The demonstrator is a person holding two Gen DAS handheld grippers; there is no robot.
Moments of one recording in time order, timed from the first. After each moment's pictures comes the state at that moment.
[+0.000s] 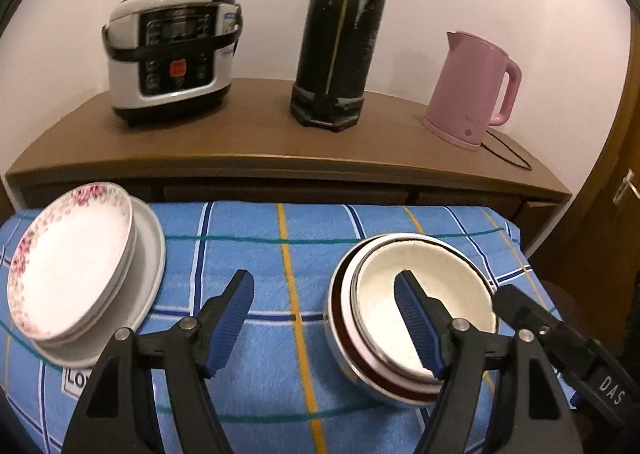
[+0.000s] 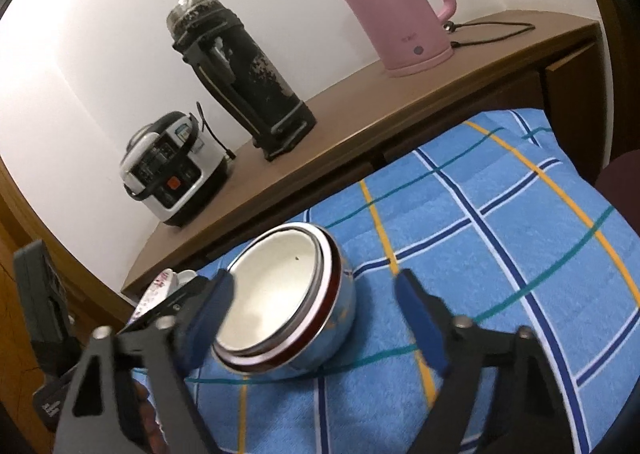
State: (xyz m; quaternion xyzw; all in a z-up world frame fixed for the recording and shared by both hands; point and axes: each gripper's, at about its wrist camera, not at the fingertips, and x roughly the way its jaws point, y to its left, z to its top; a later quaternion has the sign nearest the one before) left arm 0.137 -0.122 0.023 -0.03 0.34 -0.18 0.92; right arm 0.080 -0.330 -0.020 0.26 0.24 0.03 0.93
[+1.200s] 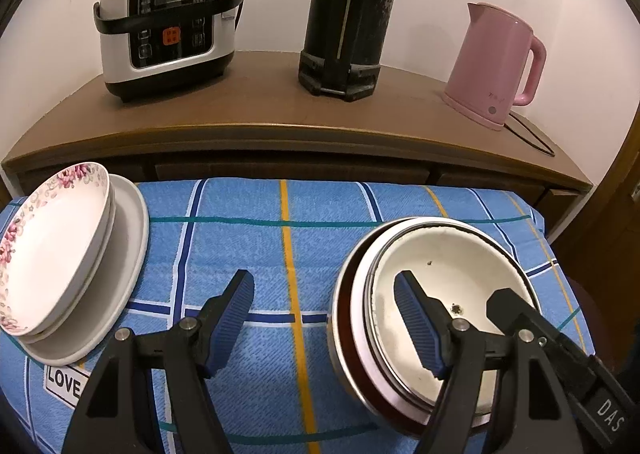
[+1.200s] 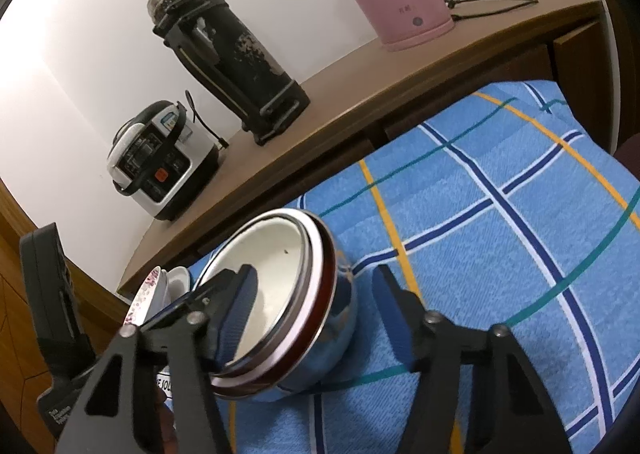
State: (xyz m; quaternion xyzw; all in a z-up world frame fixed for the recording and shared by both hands) left arm 0.162 -0.135 -0.005 -0.02 0.38 -0.16 0.91; right arm 0.103 -0.330 -0.039 0.28 0.26 0.04 0.92
